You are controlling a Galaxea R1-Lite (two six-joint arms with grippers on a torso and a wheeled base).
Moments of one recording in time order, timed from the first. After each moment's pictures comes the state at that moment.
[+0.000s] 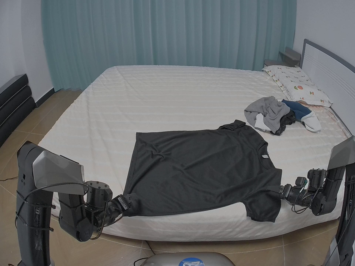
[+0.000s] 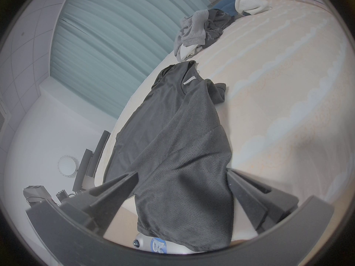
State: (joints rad) left arm -0.31 2.41 -0.41 -1.37 0.06 -0.81; right arm -0.18 2.45 -0.46 -1.36 0.60 0.46
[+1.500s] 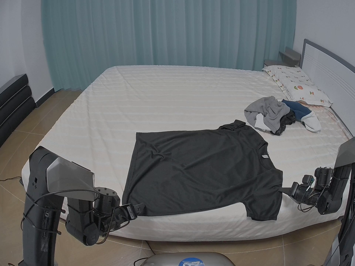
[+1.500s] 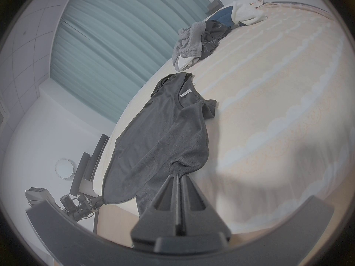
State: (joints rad) left arm -0.35 2.49 -0.43 -1.40 0.05 -0.60; right arm -0.25 2.39 -0.41 -1.36 0.60 0.44
